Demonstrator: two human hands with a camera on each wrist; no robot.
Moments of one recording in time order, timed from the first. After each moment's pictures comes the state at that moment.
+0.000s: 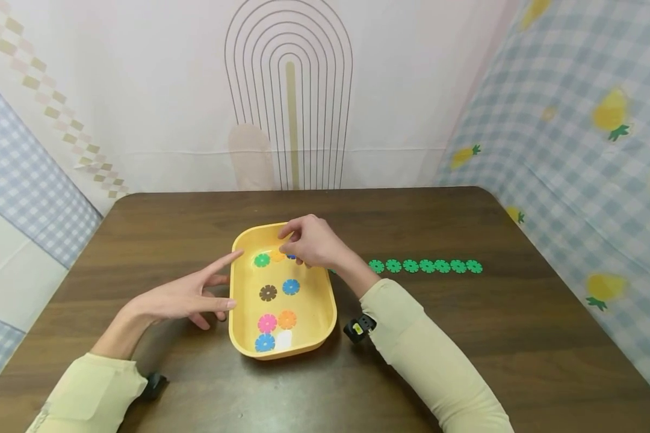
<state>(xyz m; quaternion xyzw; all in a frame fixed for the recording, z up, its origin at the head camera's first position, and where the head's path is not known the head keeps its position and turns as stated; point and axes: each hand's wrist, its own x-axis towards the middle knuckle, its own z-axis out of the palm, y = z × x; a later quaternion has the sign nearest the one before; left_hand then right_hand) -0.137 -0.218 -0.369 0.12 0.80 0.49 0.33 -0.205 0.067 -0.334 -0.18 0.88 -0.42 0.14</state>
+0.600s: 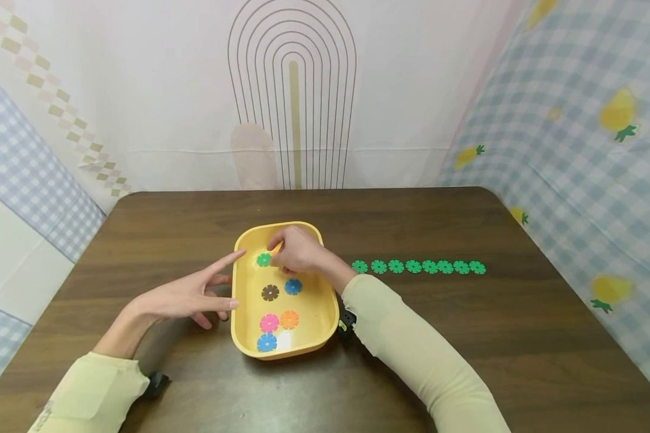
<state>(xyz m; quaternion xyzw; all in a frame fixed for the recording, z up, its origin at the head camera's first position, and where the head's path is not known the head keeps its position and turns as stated) -0.138 -0.218 -0.370 0.12 0.80 0.49 0.32 -0.217 0.034 -0.360 -0.20 0.88 -0.38 0.20</state>
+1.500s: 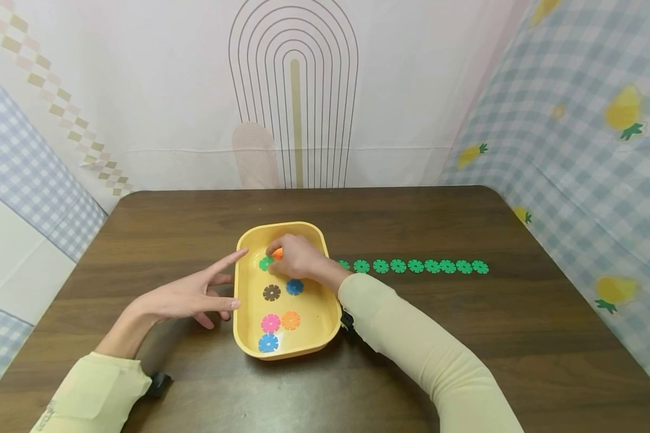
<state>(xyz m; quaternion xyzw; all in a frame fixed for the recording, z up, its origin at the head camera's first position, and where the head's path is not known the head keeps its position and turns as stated) -0.138 -0.218 -0.371 0.13 0.80 0.49 0.32 -0.221 0.026 -0.382 -0.23 0.93 -0.26 0.15</state>
